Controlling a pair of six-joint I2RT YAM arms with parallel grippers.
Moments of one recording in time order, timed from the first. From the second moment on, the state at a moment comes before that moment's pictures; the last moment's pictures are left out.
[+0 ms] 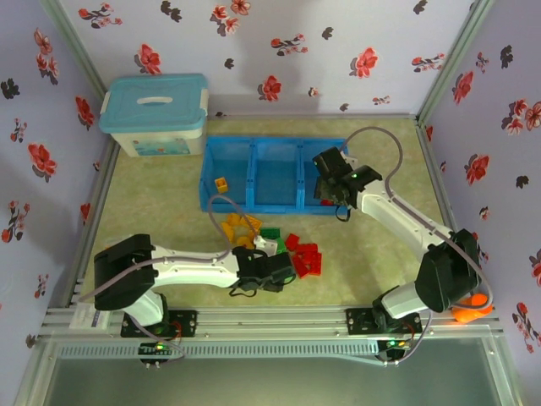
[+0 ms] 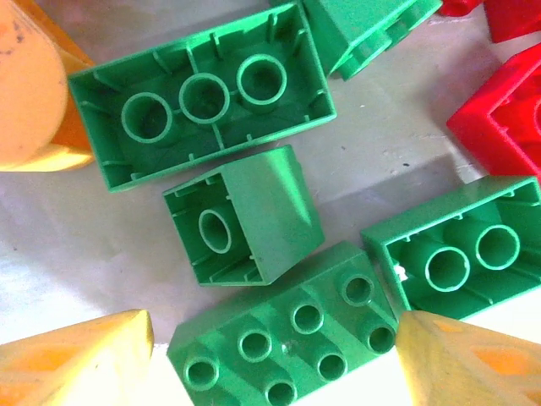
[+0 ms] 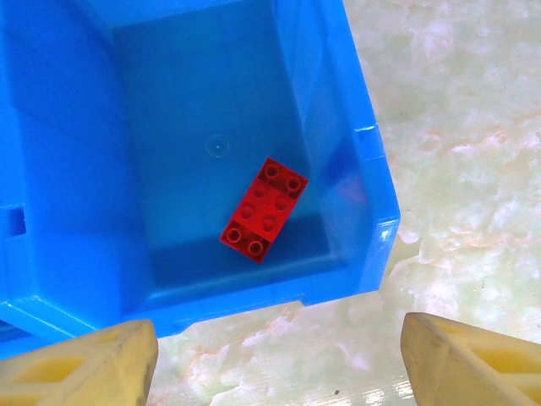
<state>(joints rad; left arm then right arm) -1.36 1.60 0.91 -0.62 -0.31 -1.07 0.55 1.45 1.19 -0.86 0.34 0.69</state>
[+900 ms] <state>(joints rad) -1.36 1.63 0.88 -0.60 -0.27 -1.07 0.56 1.44 1.14 -0.84 0.34 0.70</state>
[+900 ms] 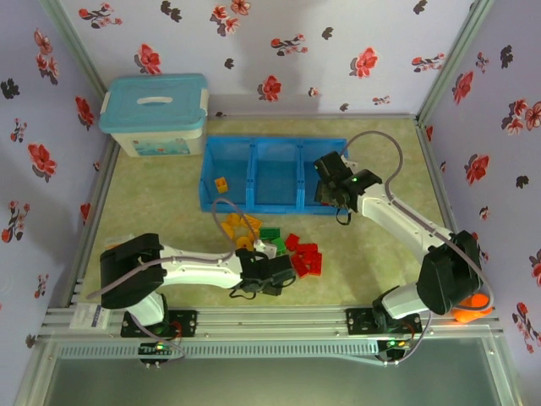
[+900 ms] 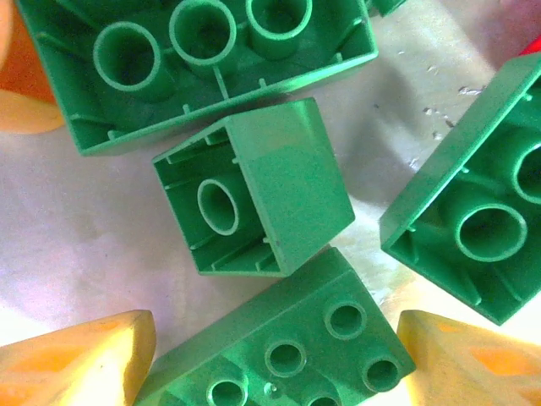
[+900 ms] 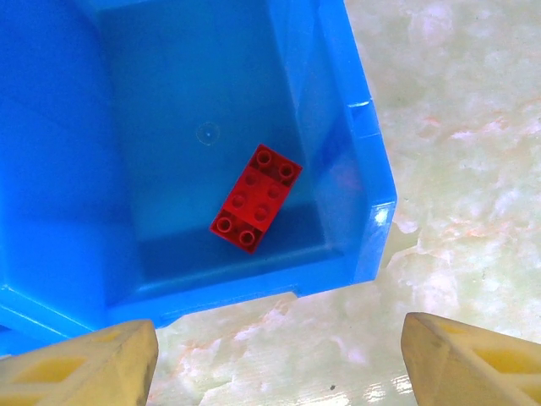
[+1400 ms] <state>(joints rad) -1.36 1.61 0.86 -0.59 -0.27 -1.07 0.57 1.44 1.13 -0.83 0.34 0.72</state>
